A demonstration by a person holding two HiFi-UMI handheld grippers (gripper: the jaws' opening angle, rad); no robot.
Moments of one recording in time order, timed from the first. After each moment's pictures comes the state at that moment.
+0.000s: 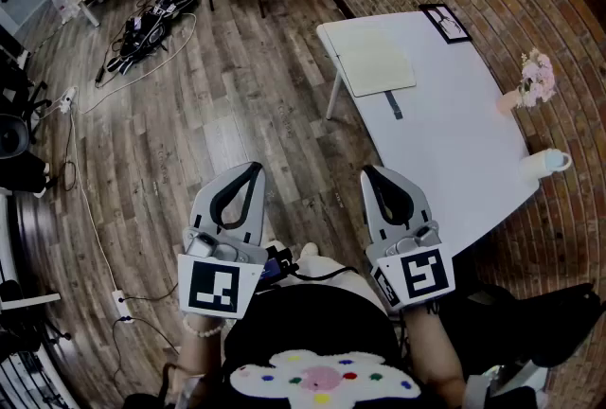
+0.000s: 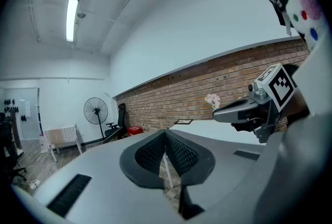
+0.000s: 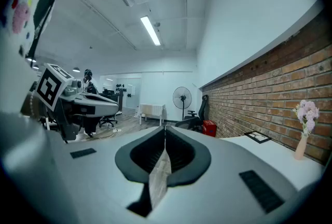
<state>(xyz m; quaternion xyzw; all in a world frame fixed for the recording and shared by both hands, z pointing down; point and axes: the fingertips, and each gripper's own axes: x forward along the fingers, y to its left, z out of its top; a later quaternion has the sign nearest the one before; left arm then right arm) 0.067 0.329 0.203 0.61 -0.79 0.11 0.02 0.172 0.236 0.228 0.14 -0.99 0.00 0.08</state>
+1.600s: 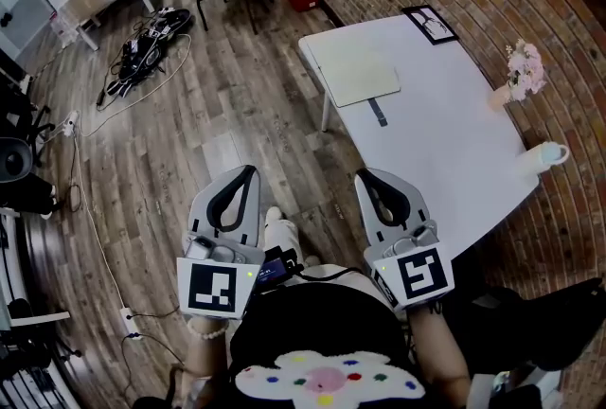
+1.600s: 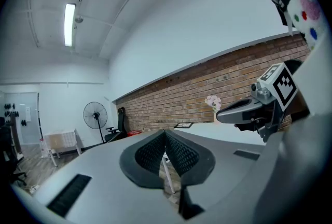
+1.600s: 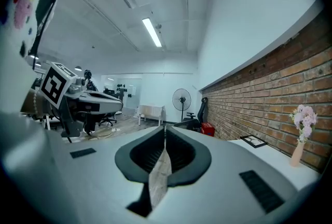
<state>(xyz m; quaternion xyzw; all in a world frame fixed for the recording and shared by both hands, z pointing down) 0.083 0.294 0.197 0.61 -0.79 0.11 0.00 0.194 0.208 0.224 0.14 -0.99 -0.02 0.07</state>
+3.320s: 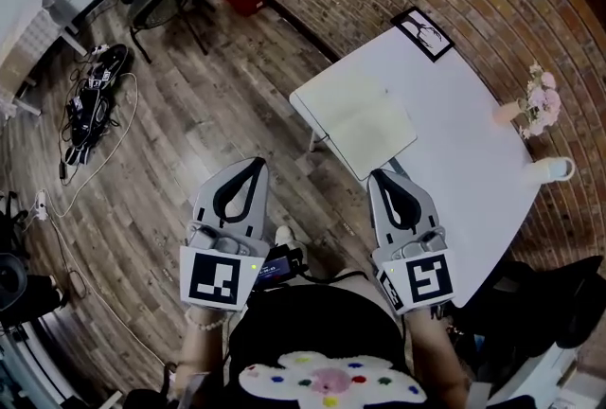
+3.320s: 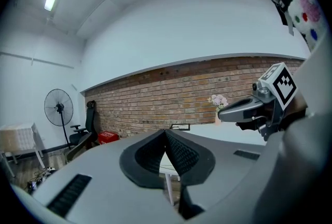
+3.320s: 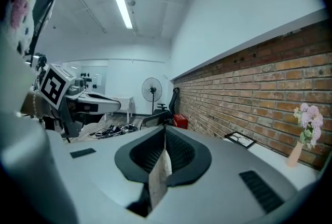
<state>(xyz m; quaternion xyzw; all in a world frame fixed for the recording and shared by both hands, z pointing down) -0.132 0.095 0.215 0.74 -0.66 0.10 0.04 0.012 0.052 0.232 0.32 -0.94 0.01 0.13</state>
